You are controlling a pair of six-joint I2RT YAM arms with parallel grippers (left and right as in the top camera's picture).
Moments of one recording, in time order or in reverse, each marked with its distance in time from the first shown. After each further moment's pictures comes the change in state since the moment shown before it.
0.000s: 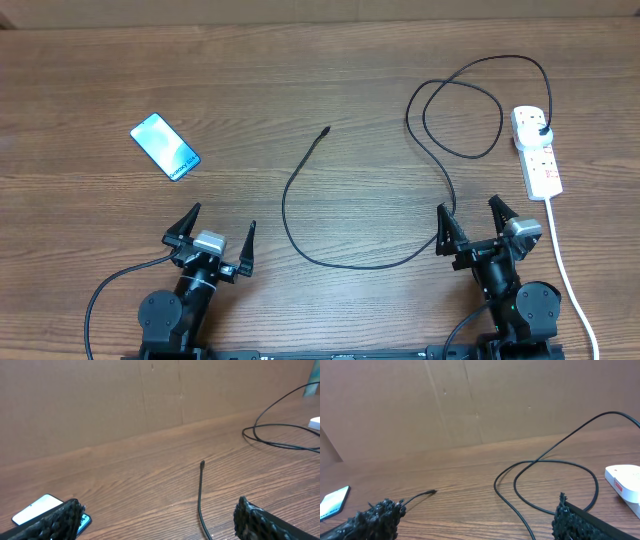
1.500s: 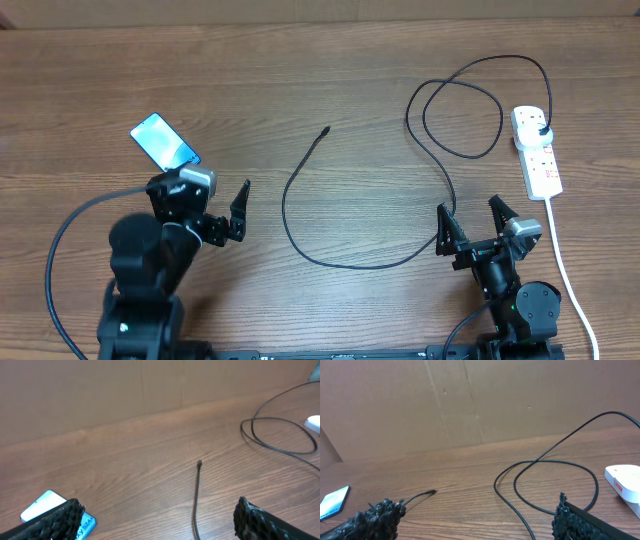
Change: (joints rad) left arm 0.000 0.623 0.560 -0.197 0.000 -0.003; right arm 0.000 0.000 0.000 0.000 0.000 0.000
